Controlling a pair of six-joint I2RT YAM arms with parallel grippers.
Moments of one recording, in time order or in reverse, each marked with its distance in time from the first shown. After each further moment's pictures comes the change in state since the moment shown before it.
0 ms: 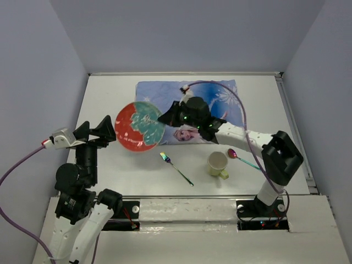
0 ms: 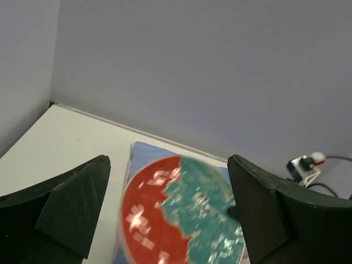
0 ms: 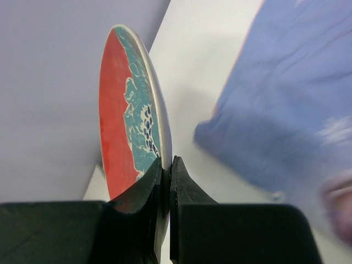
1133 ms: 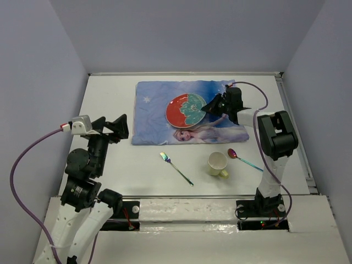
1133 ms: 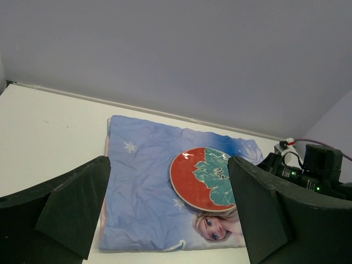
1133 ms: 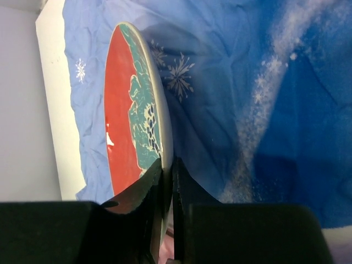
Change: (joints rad) left arm -0.014 0.125 -0.011 0.007 0.157 -0.015; right arm -0.598 0.256 -0.013 0.004 -0.235 0.040
